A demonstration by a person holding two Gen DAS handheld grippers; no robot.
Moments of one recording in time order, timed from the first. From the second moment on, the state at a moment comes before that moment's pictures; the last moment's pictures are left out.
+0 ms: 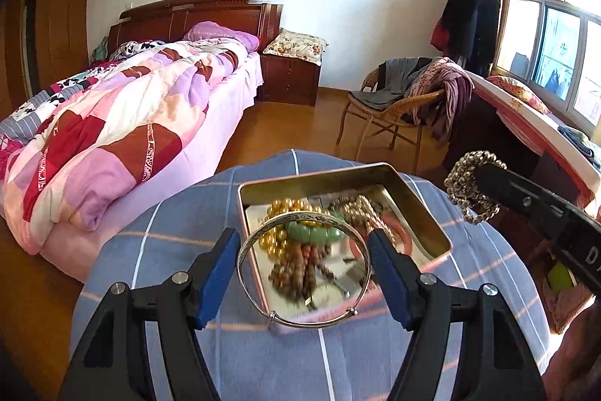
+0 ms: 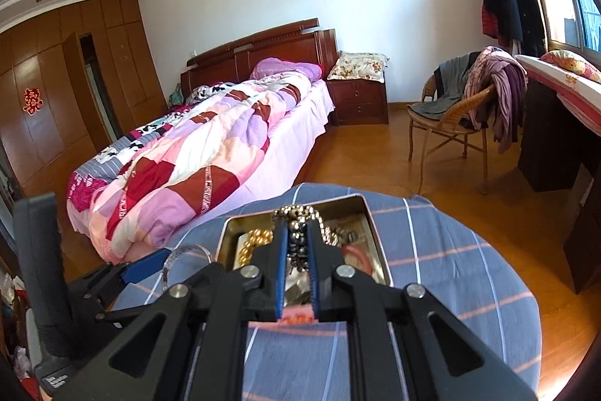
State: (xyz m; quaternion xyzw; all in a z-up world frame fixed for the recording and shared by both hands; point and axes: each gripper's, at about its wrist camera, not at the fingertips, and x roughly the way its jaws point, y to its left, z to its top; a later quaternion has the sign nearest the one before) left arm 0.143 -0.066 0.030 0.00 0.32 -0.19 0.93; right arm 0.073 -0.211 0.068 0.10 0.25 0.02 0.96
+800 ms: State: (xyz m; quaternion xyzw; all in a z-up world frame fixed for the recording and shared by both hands) left arm 0.201 -0.106 -0.012 0.02 0.36 -0.16 0.92; right arm 0.161 -0.226 0.019 0.11 0.33 0.01 0.94
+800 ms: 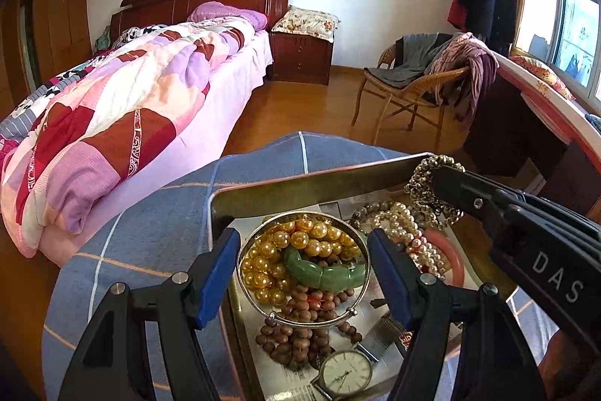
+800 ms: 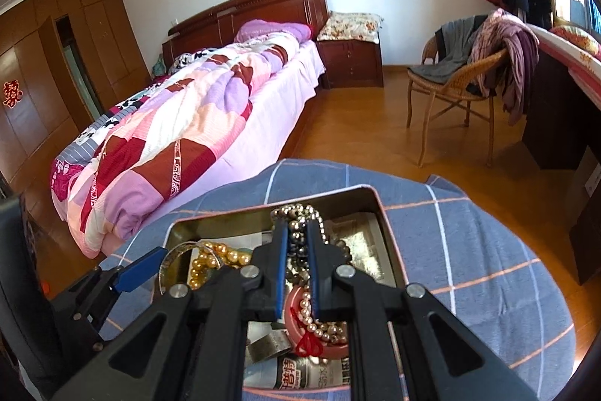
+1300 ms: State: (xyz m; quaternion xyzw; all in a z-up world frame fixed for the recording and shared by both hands) left arm 0.210 -0.113 -0.021 0.05 0.36 -0.14 0.92; right arm 0.172 -0.233 -0.008 0.15 0.34 0.02 0.93
